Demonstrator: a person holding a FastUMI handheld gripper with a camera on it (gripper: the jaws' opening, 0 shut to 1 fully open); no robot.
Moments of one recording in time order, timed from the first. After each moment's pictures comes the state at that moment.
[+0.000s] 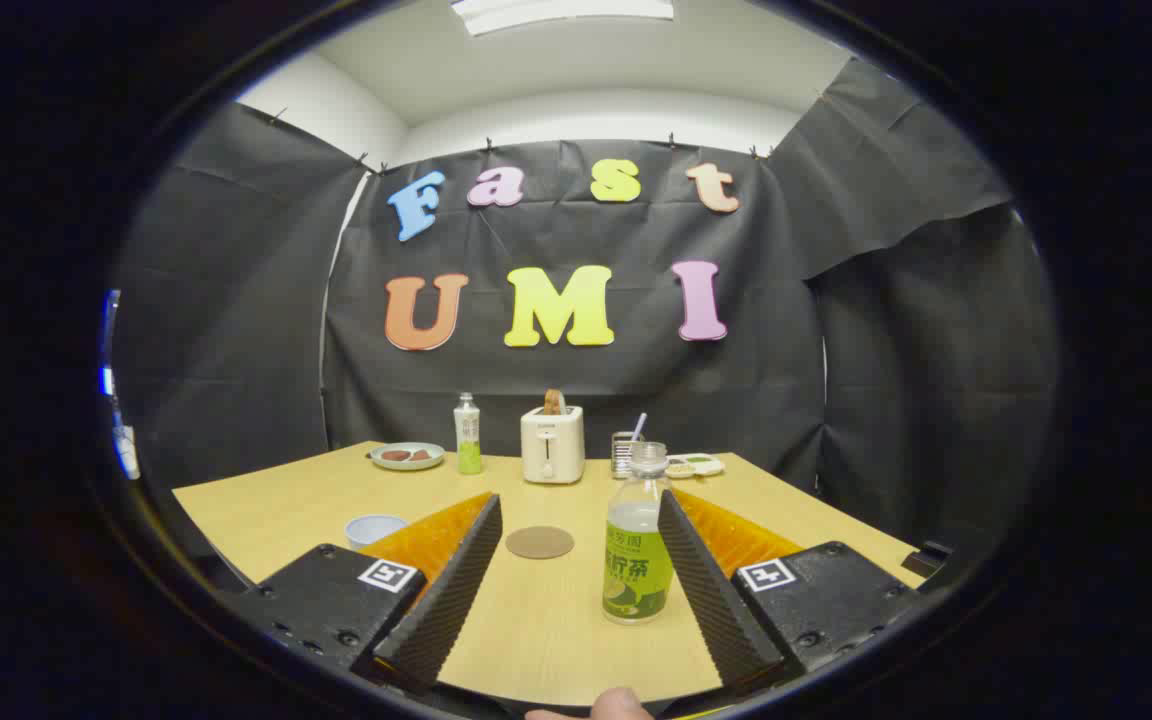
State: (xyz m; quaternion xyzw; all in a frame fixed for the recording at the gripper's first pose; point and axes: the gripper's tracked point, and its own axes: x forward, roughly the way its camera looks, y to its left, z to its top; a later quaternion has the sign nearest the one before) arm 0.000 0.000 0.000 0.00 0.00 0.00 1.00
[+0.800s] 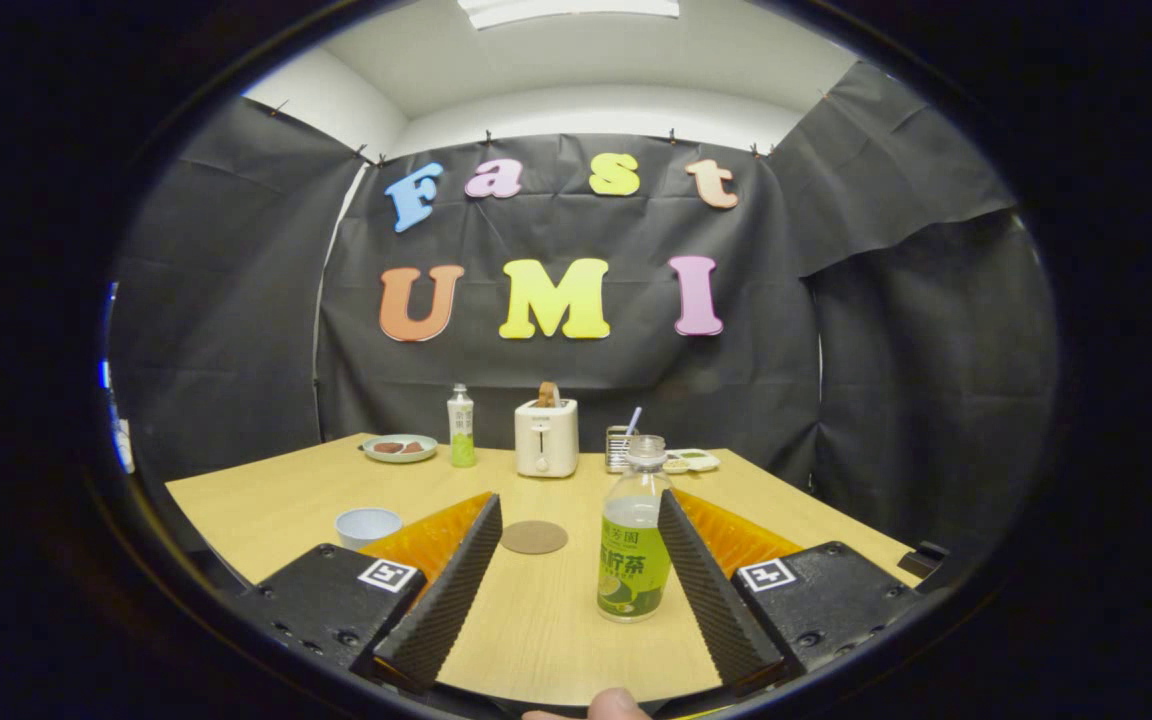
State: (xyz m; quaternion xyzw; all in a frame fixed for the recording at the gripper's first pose) arm 0.005 -0.003 -0.006 0.00 0.01 -0.01 1.00
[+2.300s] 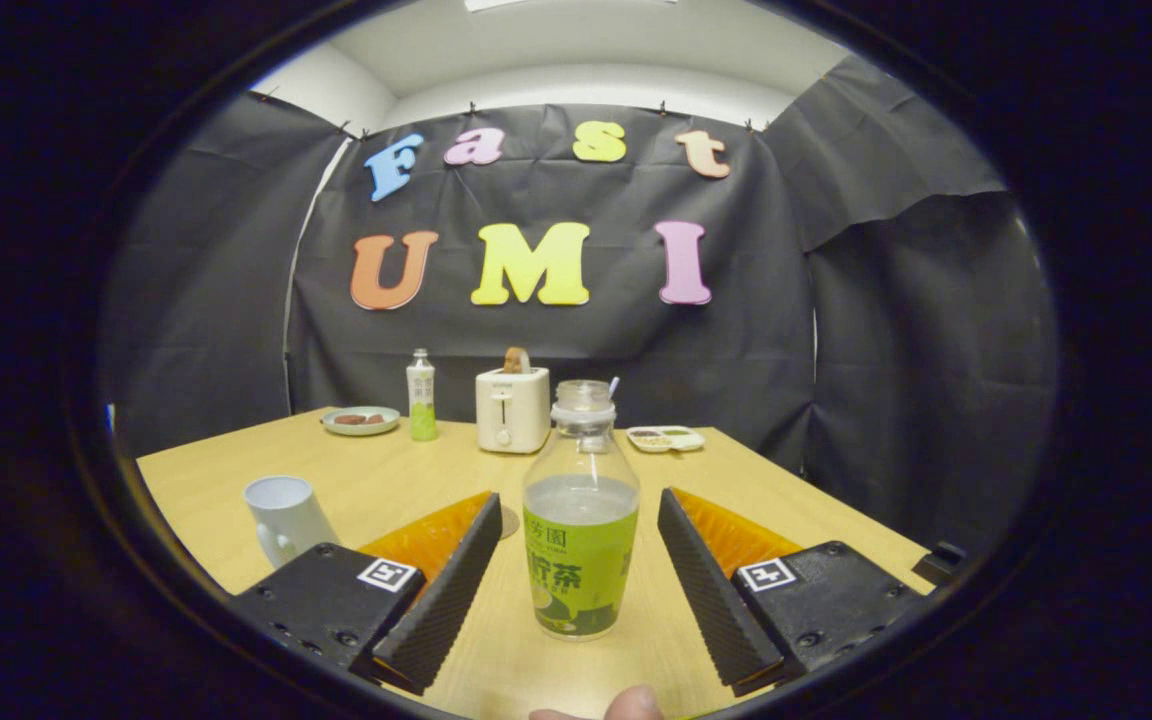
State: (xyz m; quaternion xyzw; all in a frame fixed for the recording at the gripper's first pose) arm 0.082 -0.048 -0.051 -0.01 0.05 -0.02 1.00
